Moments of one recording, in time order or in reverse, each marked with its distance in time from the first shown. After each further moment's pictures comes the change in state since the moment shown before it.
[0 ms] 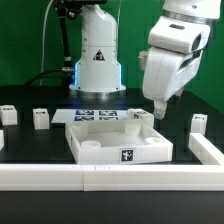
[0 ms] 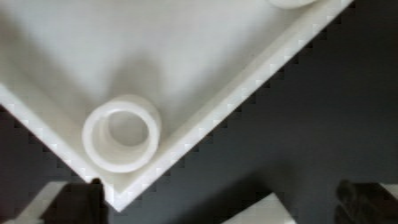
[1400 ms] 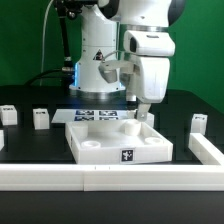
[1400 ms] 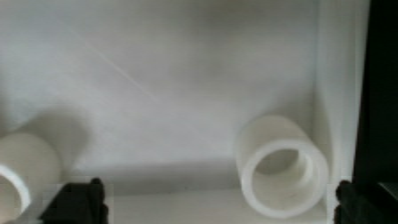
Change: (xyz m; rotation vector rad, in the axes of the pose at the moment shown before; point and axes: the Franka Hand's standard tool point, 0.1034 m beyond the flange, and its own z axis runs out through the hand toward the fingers) arm -0.071 -0.016 0.031 -0.110 0.056 -0.639
